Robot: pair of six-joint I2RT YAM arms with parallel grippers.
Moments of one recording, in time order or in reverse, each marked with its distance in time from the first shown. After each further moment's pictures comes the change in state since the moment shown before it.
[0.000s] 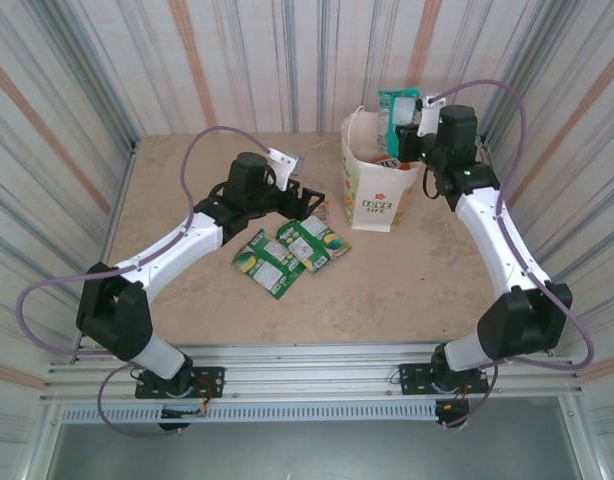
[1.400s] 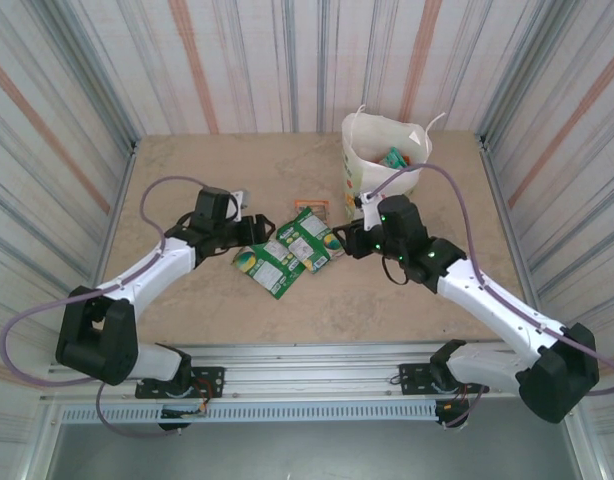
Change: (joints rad) left arm 0.220 -0.171 -0.366 -0.134 -0.047 -0.308; right arm 0.492 -0.348 -0.557 0.005 0.071 0.166
